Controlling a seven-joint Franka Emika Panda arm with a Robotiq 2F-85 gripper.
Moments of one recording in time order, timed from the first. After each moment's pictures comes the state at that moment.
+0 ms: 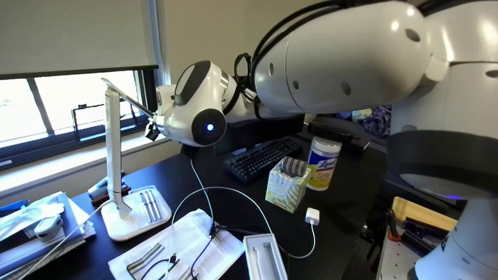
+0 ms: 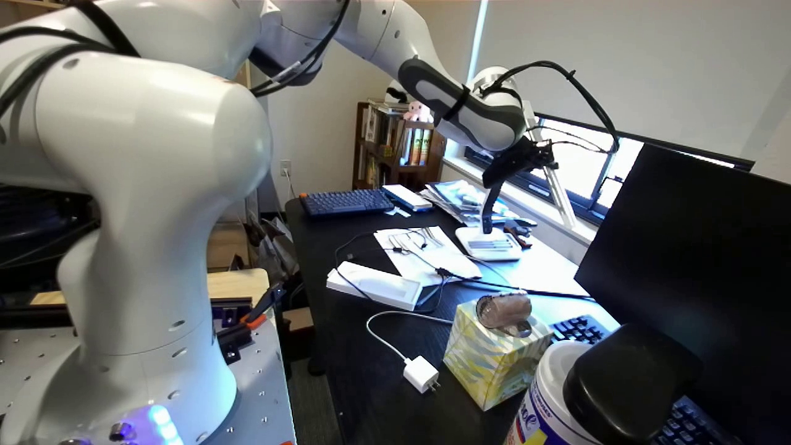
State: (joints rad) arm 1.14 1.05 -1.19 -1.53 -1.52 3.11 1.77
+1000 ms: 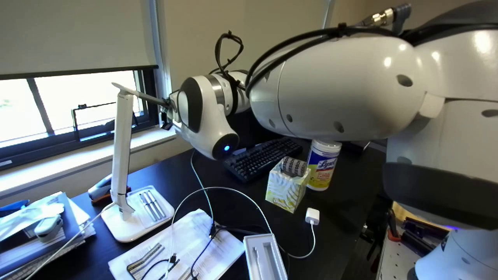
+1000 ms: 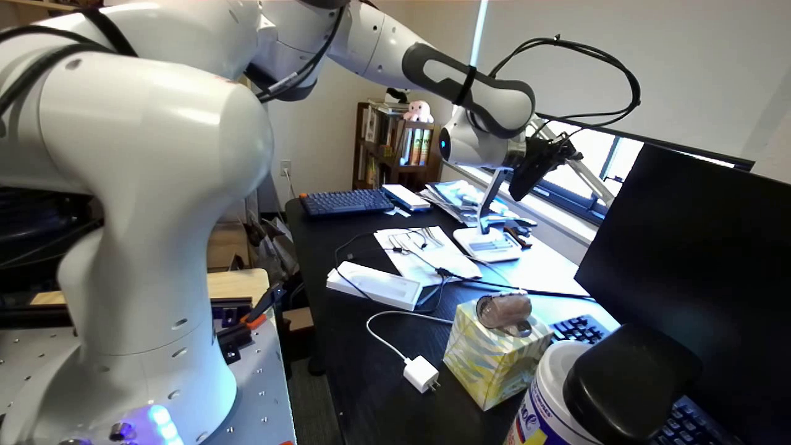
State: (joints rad) arm 1.18 1.13 -1.24 -1.54 -2.08 2.85 2.22
